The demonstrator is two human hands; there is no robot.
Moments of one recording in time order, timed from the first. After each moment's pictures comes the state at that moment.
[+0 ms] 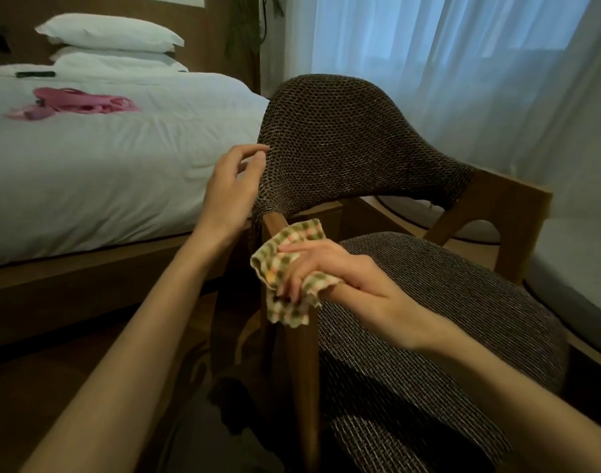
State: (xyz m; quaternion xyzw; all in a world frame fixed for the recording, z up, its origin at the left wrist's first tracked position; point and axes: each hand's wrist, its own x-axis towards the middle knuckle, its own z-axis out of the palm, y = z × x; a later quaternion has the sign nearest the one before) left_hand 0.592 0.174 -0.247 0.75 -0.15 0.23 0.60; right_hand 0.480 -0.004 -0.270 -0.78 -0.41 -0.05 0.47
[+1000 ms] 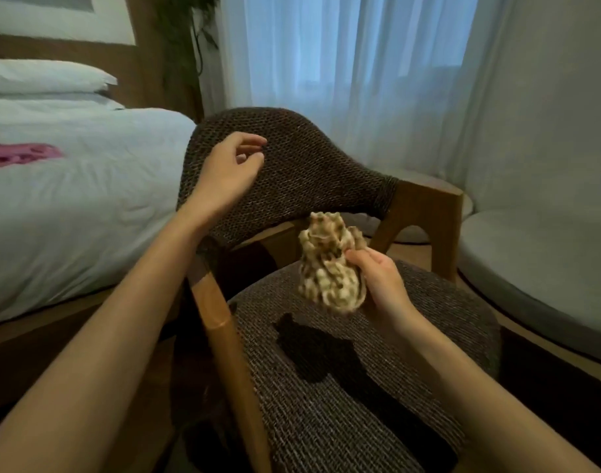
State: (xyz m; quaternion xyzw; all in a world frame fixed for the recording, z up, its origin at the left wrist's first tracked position) left_hand 0.625 0.084 -0.182 0.81 -0.25 0.18 0.50; right_hand 0.498 -0.092 -0.287 -0.65 0.03 -0.13 0.75
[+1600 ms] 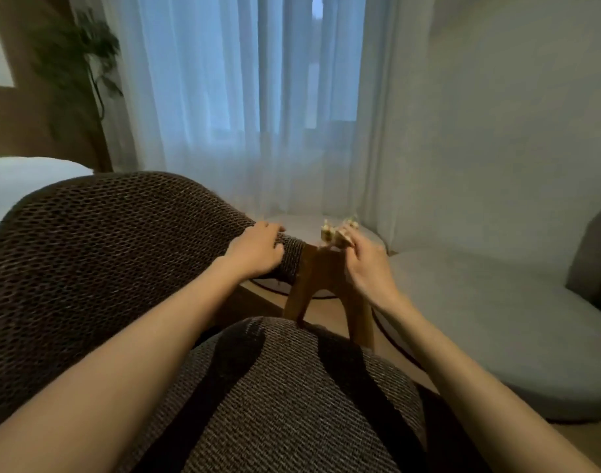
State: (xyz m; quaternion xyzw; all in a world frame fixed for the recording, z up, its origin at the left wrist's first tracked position) left_hand 0.715 -0.142 -0.207 0.90 -0.38 0.09 0.18; right_hand 0.602 -0.311 -0.245 -0.88 0.12 -0.38 0.26
